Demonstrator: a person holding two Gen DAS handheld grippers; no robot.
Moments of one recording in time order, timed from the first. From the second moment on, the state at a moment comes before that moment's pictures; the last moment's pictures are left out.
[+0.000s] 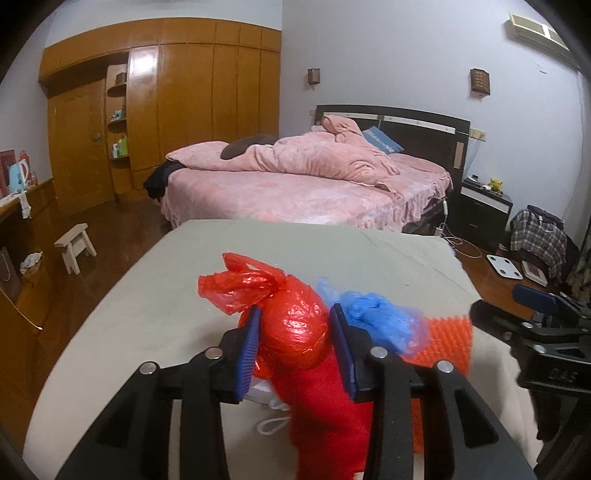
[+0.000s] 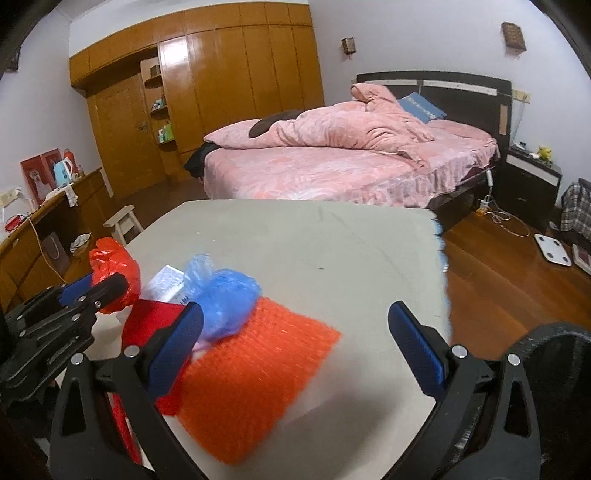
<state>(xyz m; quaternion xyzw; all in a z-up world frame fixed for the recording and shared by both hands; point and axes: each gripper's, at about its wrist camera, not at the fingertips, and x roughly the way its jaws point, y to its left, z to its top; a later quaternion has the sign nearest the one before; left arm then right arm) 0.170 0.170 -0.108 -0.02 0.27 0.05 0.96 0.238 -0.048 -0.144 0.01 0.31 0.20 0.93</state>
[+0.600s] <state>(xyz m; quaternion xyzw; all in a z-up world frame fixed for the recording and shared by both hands) 0.162 0.217 -0.117 -0.04 0.28 0.08 0.96 0.275 0.036 -0.187 -0.04 0.38 0.25 0.89</state>
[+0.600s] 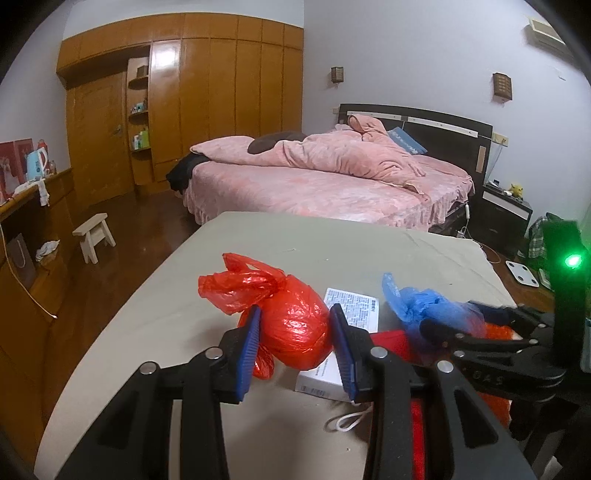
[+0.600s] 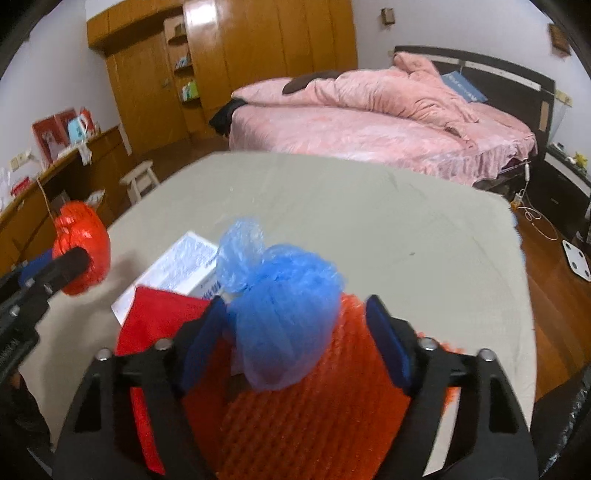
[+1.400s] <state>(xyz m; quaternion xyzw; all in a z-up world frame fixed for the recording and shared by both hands) 0.133 0.170 -0.072 -0.03 0.25 0.04 0.97 0.229 -0.035 -0.107 0.02 0.32 0.25 0.92</state>
